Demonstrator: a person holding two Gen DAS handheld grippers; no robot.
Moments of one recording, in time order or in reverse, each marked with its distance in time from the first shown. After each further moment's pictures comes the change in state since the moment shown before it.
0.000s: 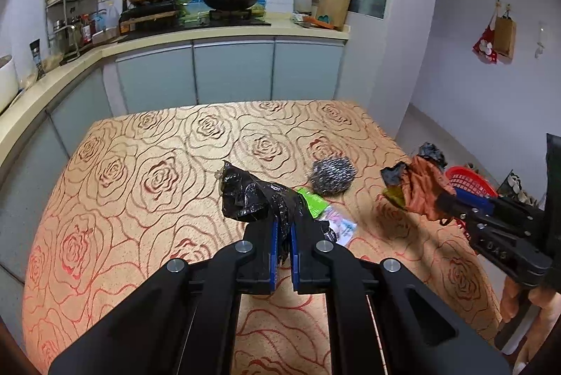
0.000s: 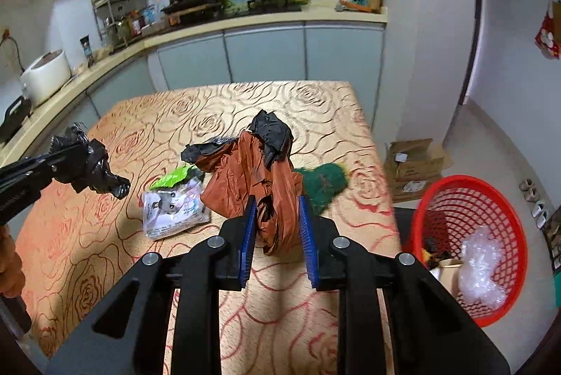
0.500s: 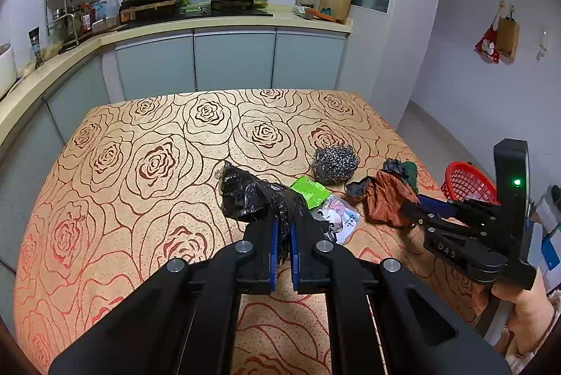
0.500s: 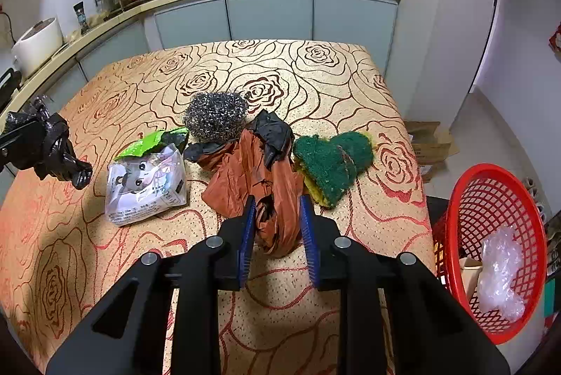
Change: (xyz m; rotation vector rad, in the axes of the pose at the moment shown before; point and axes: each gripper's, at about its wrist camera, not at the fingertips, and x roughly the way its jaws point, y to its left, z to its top) left arm 0.009 0.002 -0.011 -0.028 0.033 0.000; right arm 0.065 0.011 -0.012 -0.057 0.131 -0.002
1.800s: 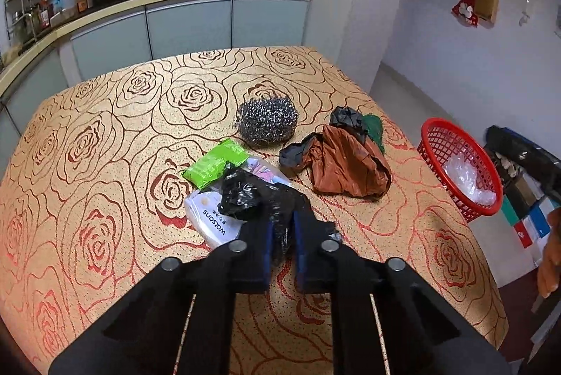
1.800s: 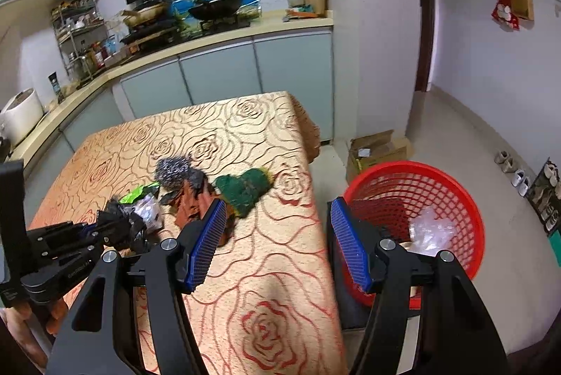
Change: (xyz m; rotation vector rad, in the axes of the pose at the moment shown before) left arm 0.052 -0.059 -0.019 0.089 0.121 -0.098; right arm -0.097 -0.060 -0.011 0.184 -0.164 -0.088
